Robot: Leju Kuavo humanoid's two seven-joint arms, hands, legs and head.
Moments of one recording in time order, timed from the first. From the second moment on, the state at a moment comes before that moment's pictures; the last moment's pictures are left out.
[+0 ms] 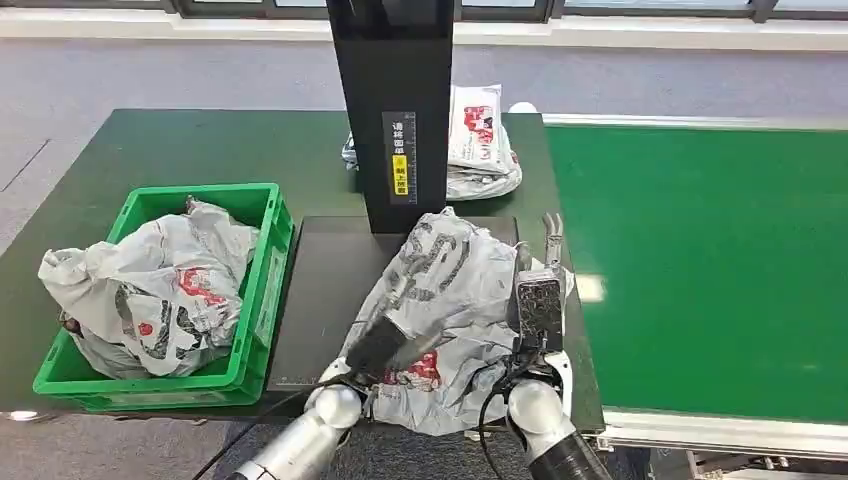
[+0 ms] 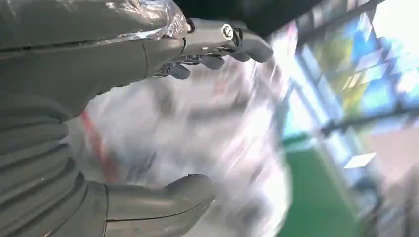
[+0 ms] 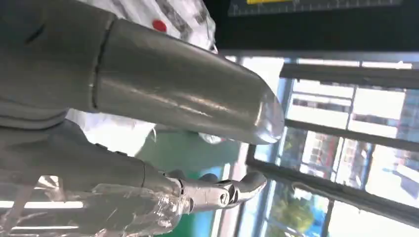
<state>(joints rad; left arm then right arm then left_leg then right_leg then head) -0.38 -0.23 -0.52 -0.81 -0.22 0.13 -0.51 -0.23 0.15 0.47 -1.25 0.26 -0.59 -0.39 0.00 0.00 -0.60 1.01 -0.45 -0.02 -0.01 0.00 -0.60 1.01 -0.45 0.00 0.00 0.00</state>
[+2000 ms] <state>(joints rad) -0.47 -0.10 -0.24 -1.17 -1.53 0.70 0.06 -0.14 0.15 0.41 -1.36 0.24 -0.57 -0.42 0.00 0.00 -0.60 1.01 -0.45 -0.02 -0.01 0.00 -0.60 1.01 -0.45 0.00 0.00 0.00</state>
